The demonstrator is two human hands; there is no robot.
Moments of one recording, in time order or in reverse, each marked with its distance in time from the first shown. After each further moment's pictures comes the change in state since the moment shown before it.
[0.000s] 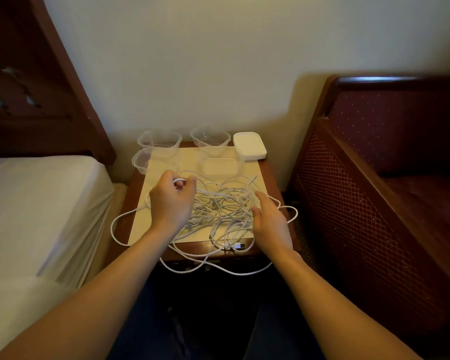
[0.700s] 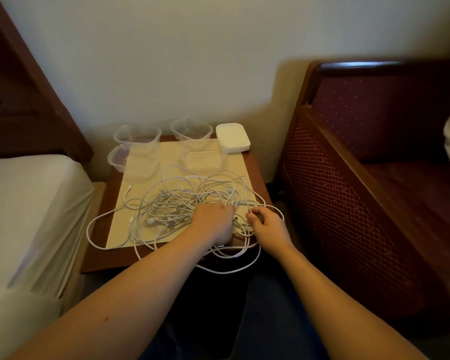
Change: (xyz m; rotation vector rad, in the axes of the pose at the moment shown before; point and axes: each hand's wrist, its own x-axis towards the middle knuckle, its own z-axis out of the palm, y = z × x) left_hand -0.030 0.024 0.102 1.098 -0.860 0.488; right_hand 0.000 0.058 -0.009 0.271 -0.132 0.264
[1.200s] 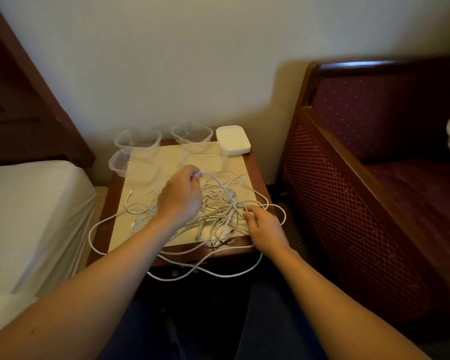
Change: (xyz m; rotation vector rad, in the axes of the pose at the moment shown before) left_hand -0.007 -0.064 -0.015 -0.808 0.598 -0.306; right_hand 0.000 -0.014 0.004 -0.161 -0.001 -0.111
